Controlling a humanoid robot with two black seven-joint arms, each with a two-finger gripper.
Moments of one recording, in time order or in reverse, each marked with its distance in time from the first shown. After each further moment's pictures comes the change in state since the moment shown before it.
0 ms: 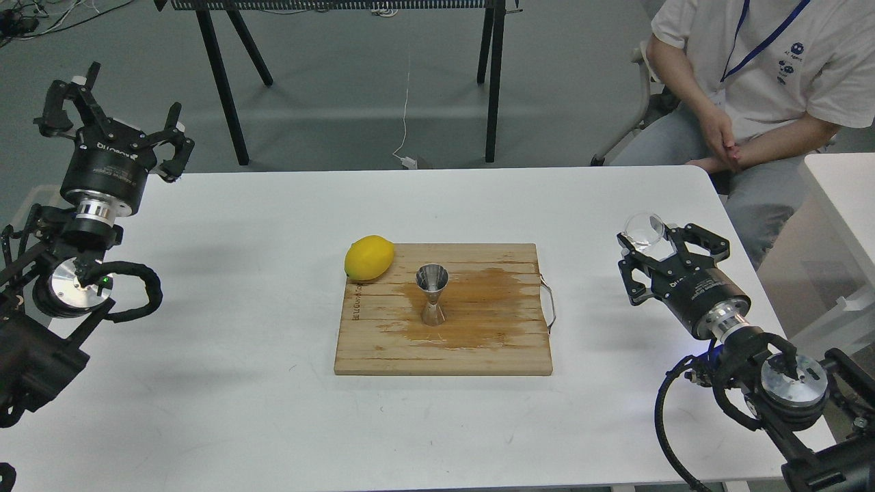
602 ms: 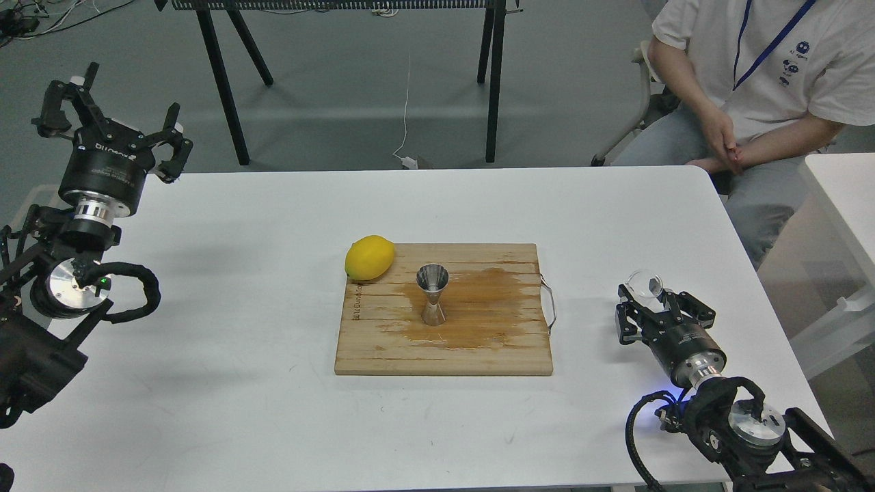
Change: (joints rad) left arm 0.004 0.001 0.002 0.001 0.002 -0.002 0.000; right arm 0.011 0.166 0.021 -0.257 0.047 0.108 -0.032
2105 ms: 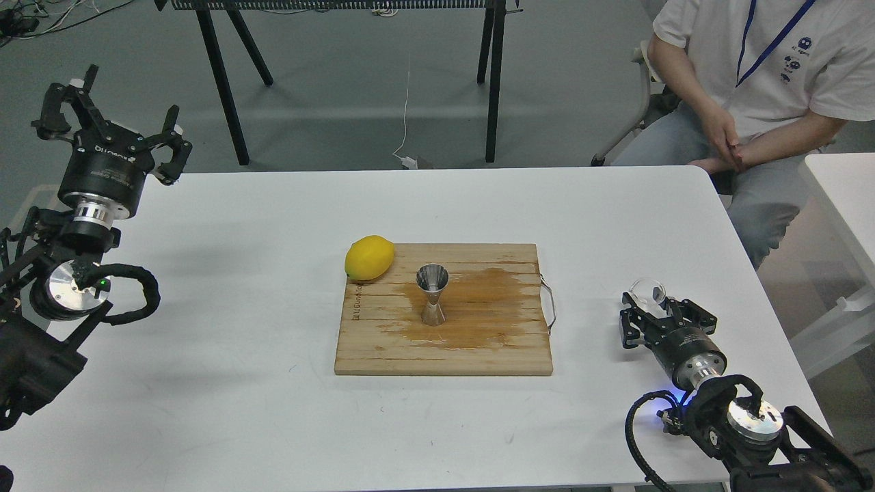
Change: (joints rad) left arm 0.006 0.002 -0.004 -0.002 -0.002 0.002 0.000; right arm 0.045 0.010 -0.009 -0.099 0.012 -0.005 -0.012
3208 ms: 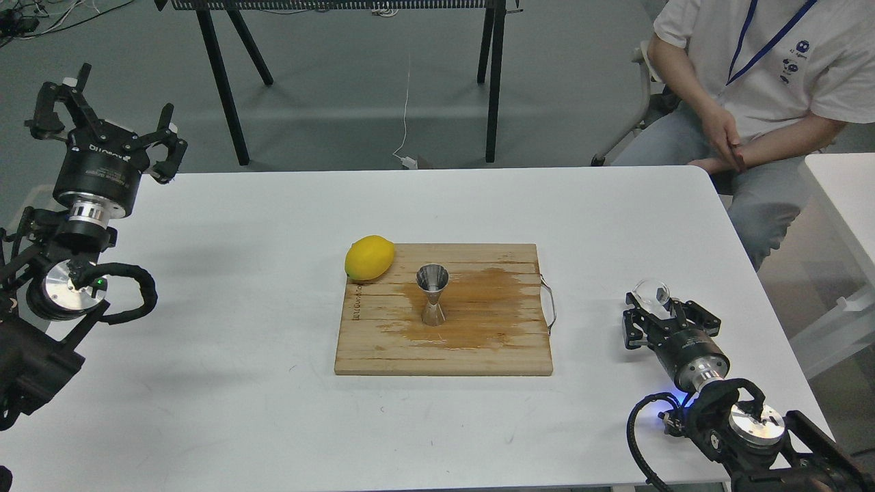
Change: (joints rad) left arm 0.005 0.000 -0.013 0.000 0.000 0.000 0.000; right arm -0.014 0.002 0.011 0.008 -0.002 0.014 0.011
